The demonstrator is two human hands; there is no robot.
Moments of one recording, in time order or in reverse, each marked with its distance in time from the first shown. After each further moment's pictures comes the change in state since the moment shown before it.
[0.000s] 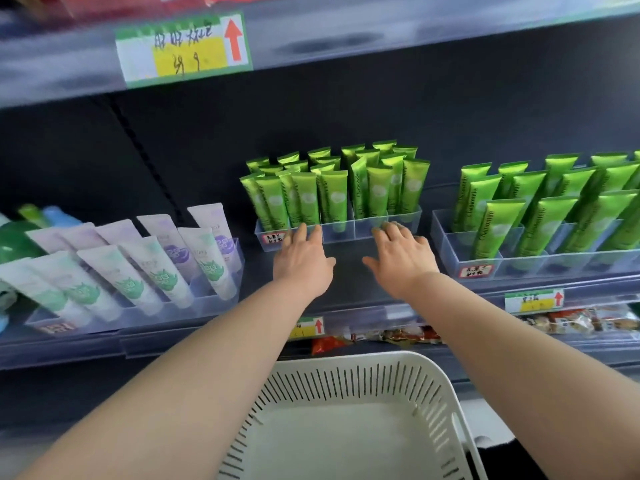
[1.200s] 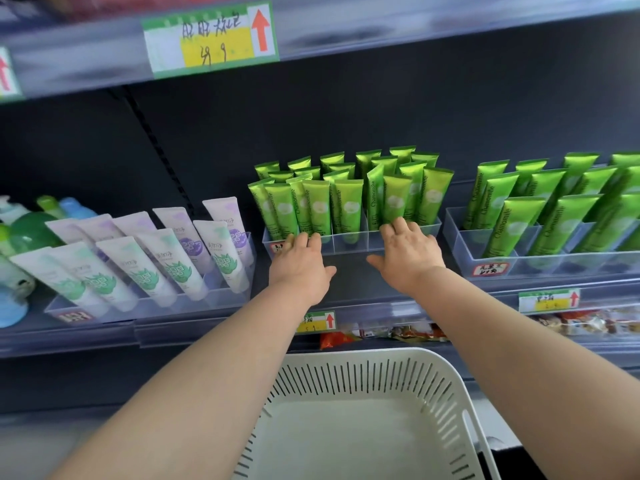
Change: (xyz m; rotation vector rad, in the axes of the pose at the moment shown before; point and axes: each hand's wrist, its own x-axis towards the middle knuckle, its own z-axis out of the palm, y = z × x) left_hand -0.010 -0.025 0.006 0.111 -0.007 0.032; right_hand 0.001 -0.017 -0.012 -0.015 -0.023 0.018
